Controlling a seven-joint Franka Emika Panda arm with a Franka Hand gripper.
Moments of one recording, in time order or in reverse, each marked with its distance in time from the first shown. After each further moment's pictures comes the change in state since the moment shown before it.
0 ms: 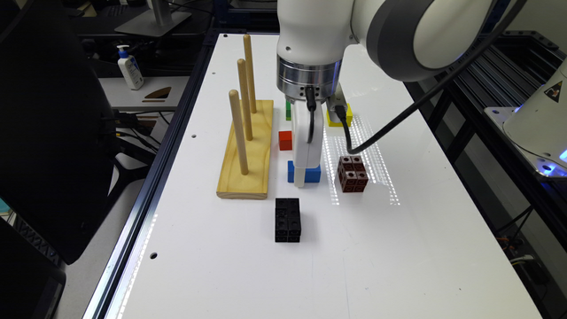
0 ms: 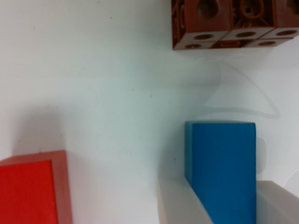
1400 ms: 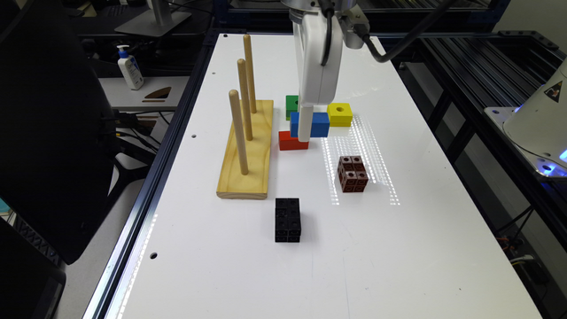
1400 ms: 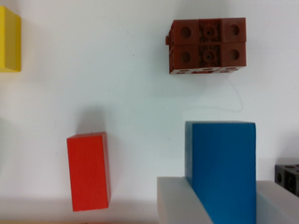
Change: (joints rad) arm 0.000 -0.250 0.009 -0.008 0.003 -0.232 0.001
